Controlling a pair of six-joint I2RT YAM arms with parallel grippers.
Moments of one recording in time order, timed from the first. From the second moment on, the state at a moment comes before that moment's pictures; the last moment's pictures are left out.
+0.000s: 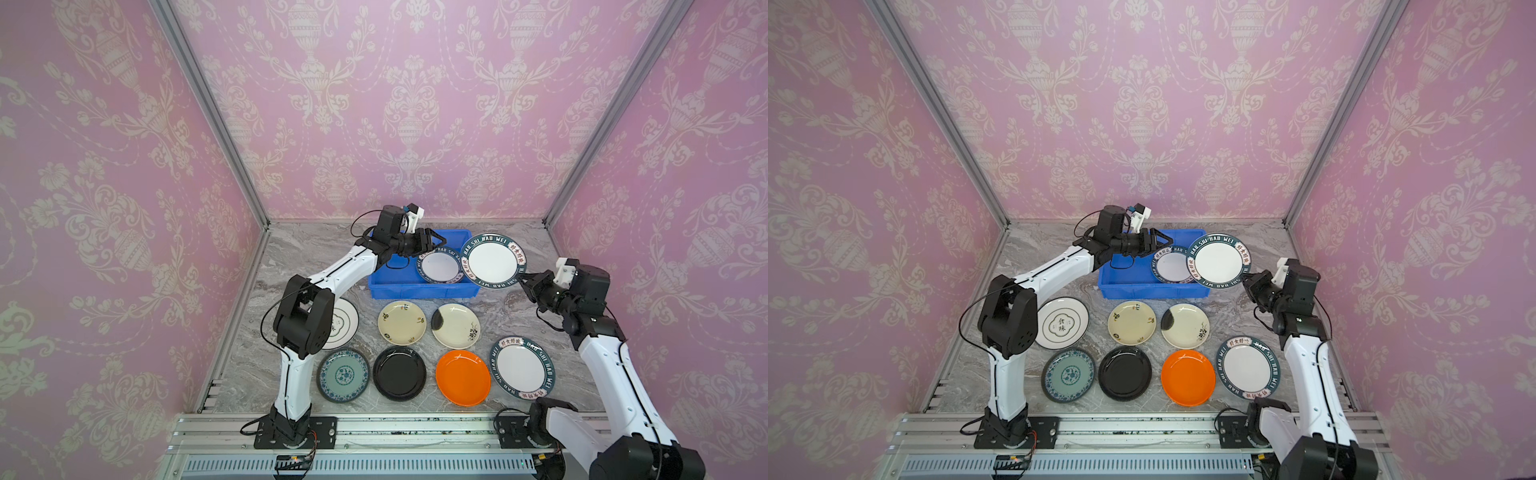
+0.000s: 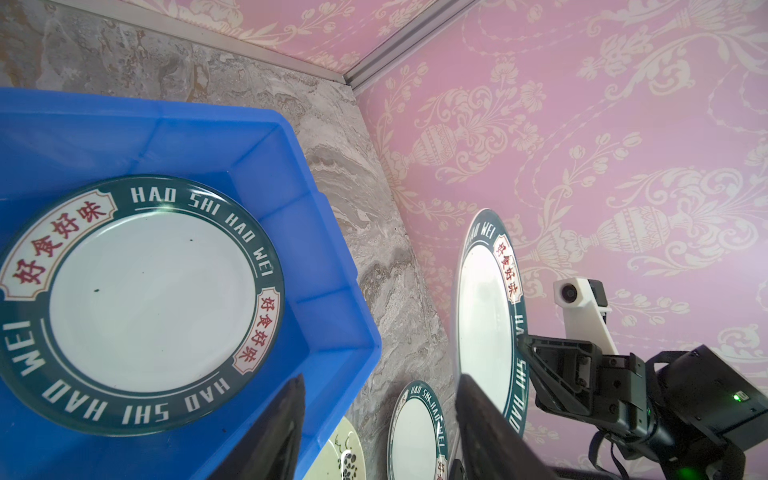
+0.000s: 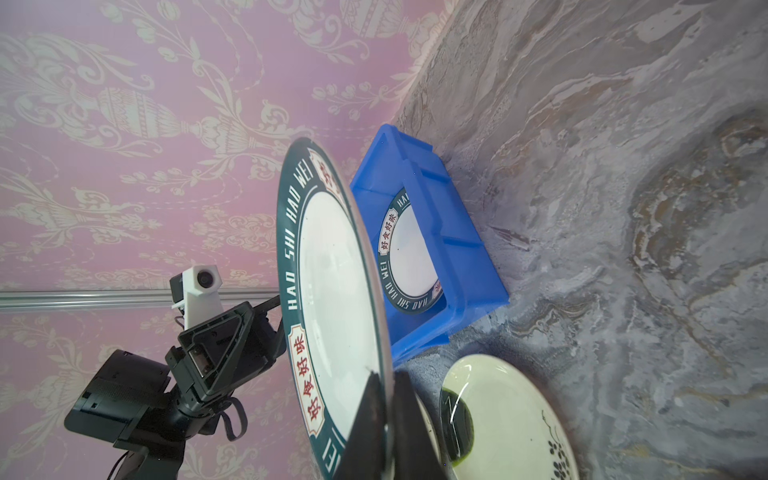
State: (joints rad) left arm -0.50 2.04 1.66 -0.07 0.67 -0.75; right arm -0.20 1.01 0.75 -0.26 -0.52 0.92
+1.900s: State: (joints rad) left arm -0.41 2.31 1.73 -0.05 0.52 -0.85; right arm -0.19 1.20 0.83 -0.18 -0.41 0.87
